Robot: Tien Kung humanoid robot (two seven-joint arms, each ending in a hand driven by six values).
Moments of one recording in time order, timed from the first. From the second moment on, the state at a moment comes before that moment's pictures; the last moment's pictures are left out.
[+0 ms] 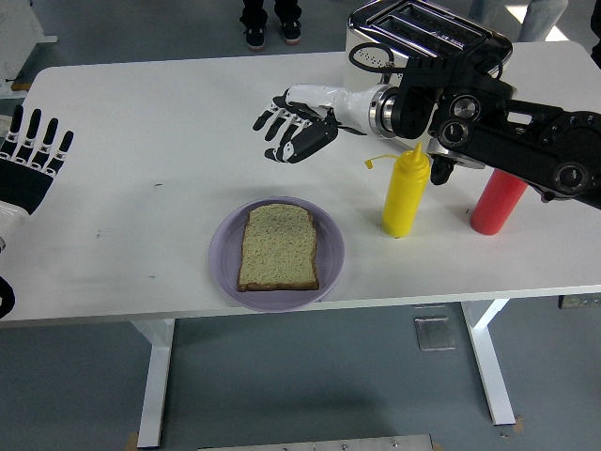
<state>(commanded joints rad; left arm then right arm) -0.26 0.41 -1.42 -1.31 -0.17 0.03 0.06 1.24 -0.34 0.42 1.31 -0.88 0.16 -0.37</state>
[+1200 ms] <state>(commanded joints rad) -0.25 0.39 -1.34 -1.52 -0.39 0.05 0.09 0.50 -0.50 1.35 1.52 -0.08 -0.10 -0.03</state>
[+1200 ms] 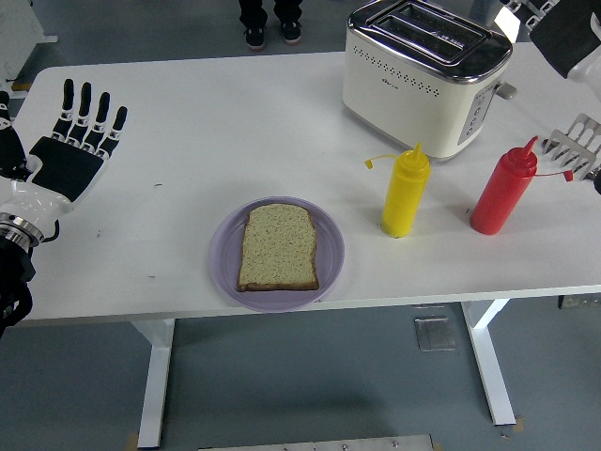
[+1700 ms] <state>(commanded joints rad) -0.24 0.36 -1.33 -1.51 -0.44 0.05 0.10 0.31 -0.43 1.51 1.53 -0.03 -0.07 -0.08</state>
